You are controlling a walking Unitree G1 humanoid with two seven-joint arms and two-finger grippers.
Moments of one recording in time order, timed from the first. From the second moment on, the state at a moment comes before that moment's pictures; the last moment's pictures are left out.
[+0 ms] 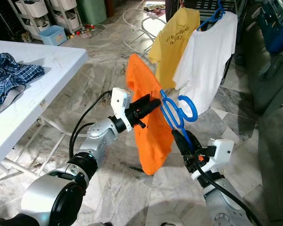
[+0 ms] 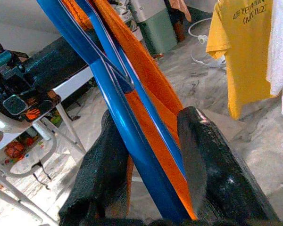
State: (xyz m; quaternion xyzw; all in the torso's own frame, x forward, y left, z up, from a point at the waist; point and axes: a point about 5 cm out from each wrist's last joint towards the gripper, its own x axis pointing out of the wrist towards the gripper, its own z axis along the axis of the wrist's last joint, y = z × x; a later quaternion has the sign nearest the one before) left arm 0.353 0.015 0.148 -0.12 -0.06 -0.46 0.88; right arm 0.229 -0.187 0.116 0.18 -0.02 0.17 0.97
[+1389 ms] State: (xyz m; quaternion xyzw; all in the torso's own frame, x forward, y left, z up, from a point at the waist) left arm 0.357 0.008 0.189 -0.12 -0.14 -0.52 0.83; right arm 0.231 -0.191 0.093 0.20 0.02 0.15 0.97
